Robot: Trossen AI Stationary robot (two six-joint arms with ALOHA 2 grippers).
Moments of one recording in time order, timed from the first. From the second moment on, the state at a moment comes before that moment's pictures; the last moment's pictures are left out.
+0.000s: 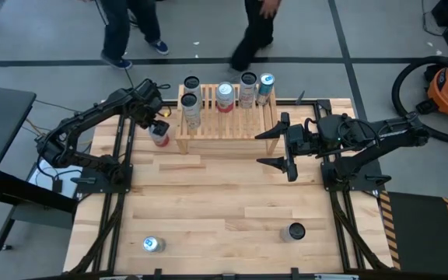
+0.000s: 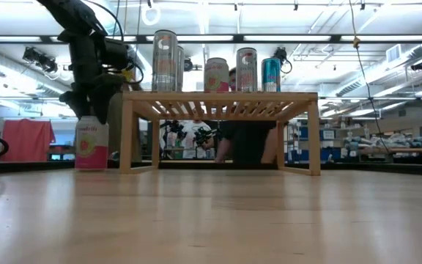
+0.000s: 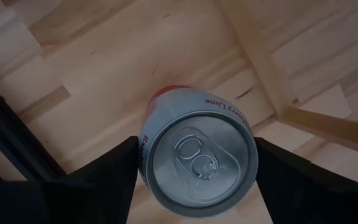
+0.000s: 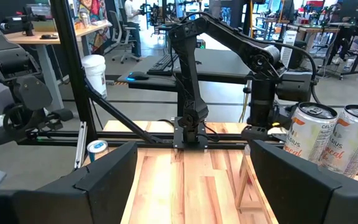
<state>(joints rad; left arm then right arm) 0.89 1.33 0.96 -1.00 0.07 -0.12 0.22 1.08 1.20 -0.24 0.19 0.01</state>
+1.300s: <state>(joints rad) 0.55 1.21 1.05 -1.26 0.05 -0.38 0.22 1.08 1.20 -0.24 0.19 0.01</state>
